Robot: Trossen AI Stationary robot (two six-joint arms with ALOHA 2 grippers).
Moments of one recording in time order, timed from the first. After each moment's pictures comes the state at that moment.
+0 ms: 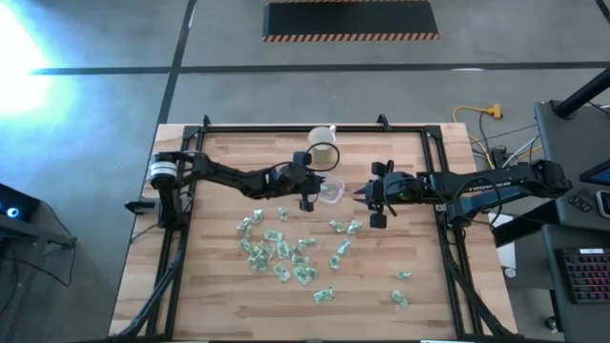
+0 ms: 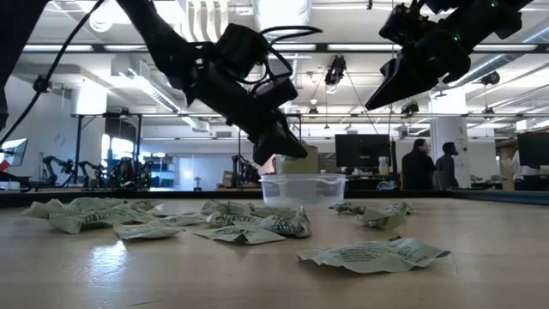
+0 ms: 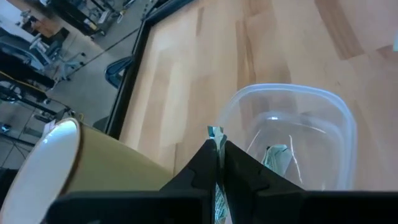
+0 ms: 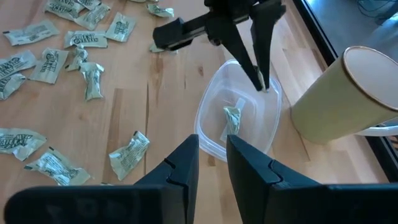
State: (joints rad) left arm 0.16 1.84 0.99 0.40 -0.26 0.53; right arm 0.00 1.08 0.63 -0.21 0.18 -0.09
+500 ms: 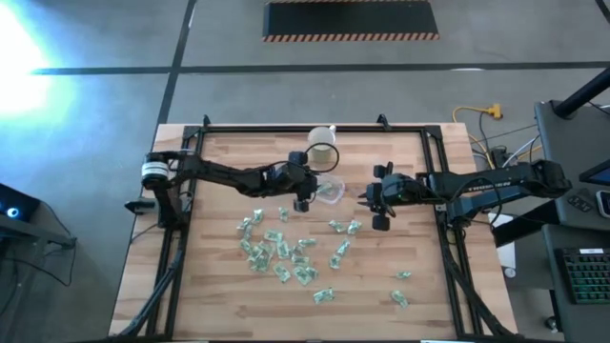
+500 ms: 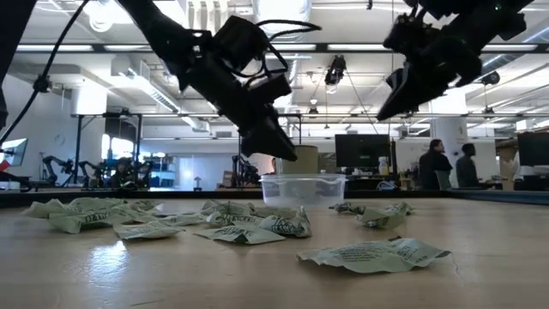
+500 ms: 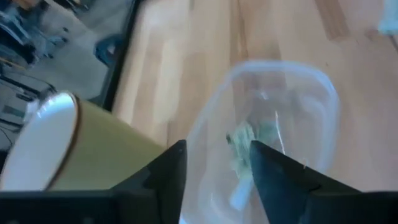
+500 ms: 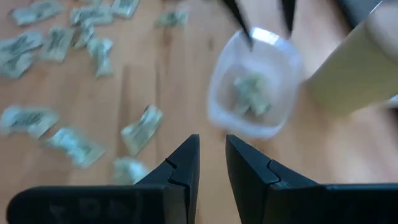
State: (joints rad) left arm 0.15 1.76 1.01 0.18 -0.27 0.47; right arm 0.00 1.08 0.62 -0.31 0.13 0.00
